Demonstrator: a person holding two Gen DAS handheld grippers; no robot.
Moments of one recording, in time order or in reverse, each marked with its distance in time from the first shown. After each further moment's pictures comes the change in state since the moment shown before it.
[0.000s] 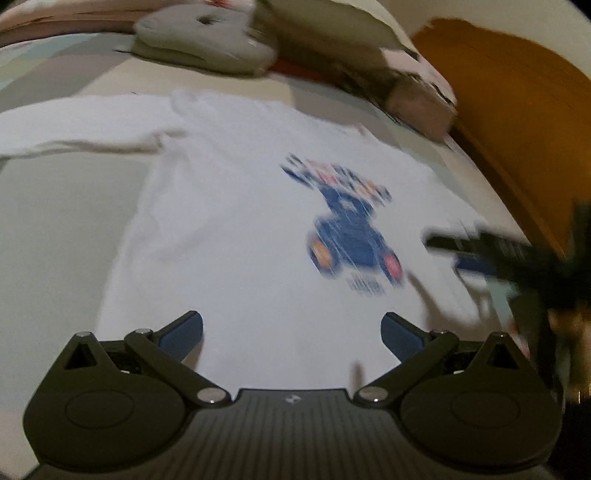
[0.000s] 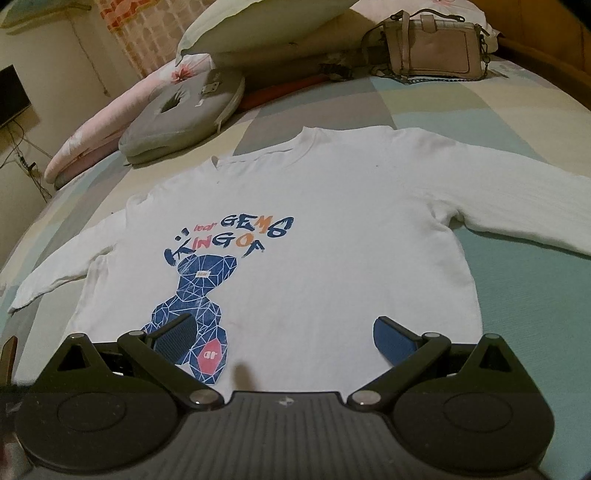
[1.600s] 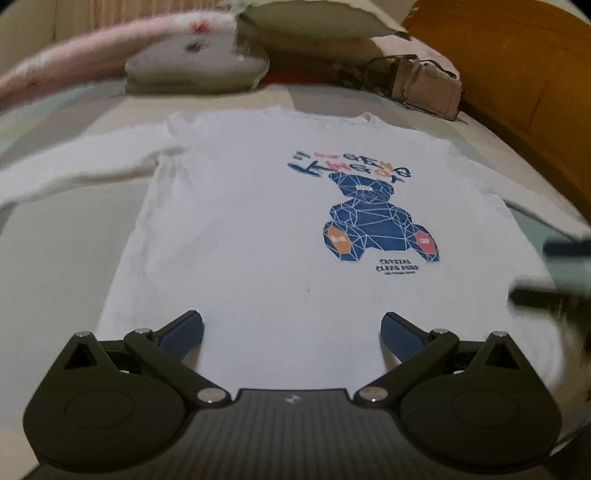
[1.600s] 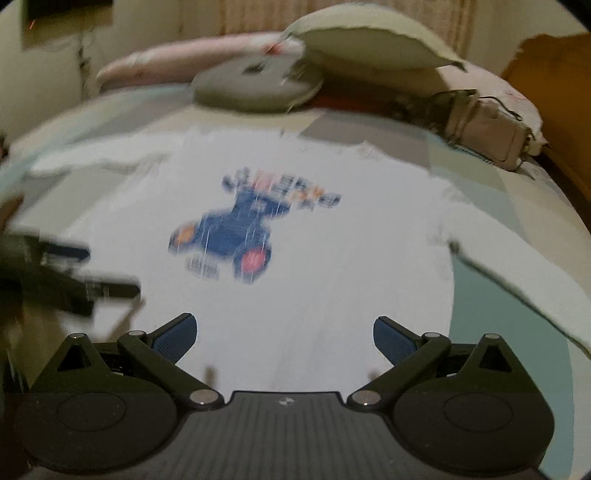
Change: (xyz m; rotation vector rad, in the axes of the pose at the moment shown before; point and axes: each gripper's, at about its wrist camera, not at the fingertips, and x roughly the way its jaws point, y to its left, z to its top) left arm 0.024 -0.016 -0.009 0.160 -0.088 0.156; right arm -0.061 0.054 -0.056 -0.383 -0.046 -0.079
